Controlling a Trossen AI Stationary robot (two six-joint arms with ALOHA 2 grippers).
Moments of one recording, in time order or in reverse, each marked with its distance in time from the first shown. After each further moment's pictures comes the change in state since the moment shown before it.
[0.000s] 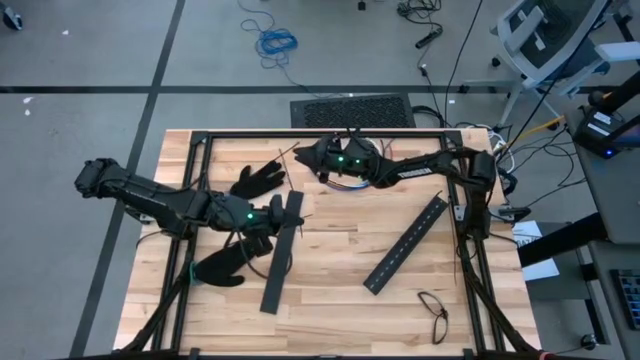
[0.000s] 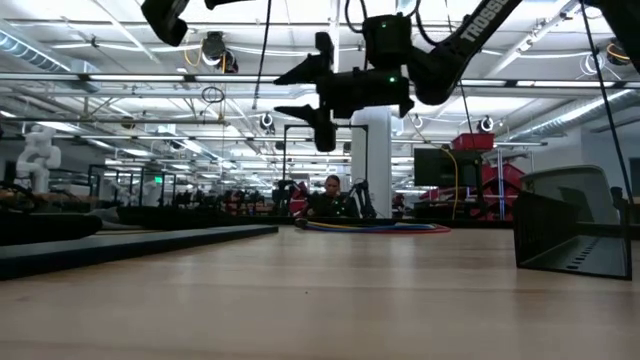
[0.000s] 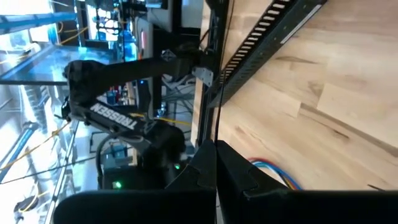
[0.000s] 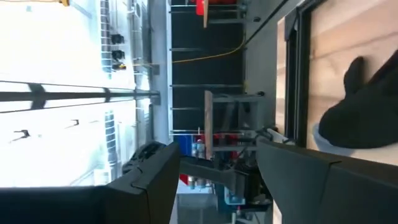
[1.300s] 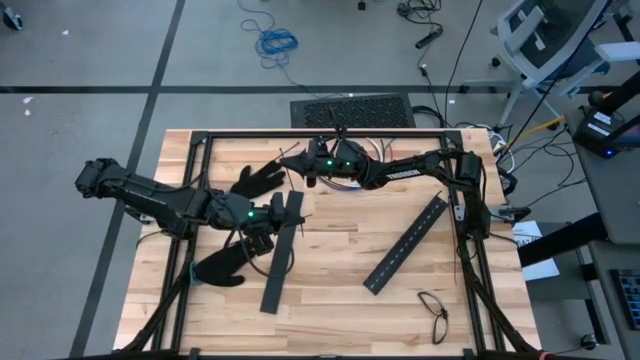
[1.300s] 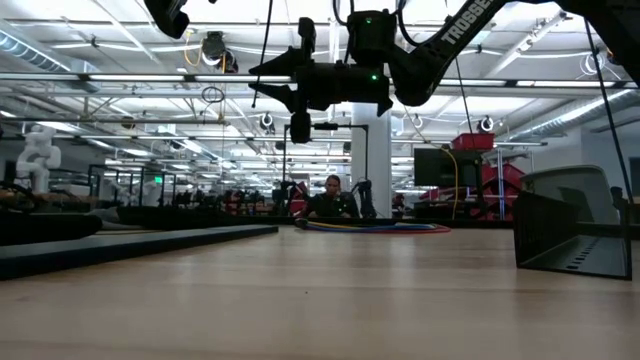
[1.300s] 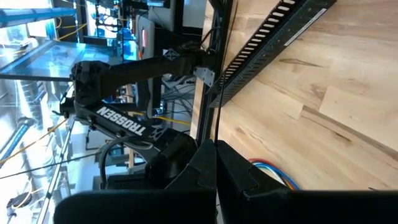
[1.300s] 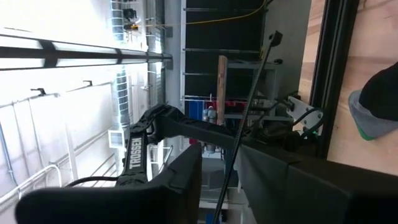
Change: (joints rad) left arm 0.004 0.008 0.039 -0.036 0.003 -0.027; right arm 0.025 0.091 0.130 0.043 -0.126 -0.028
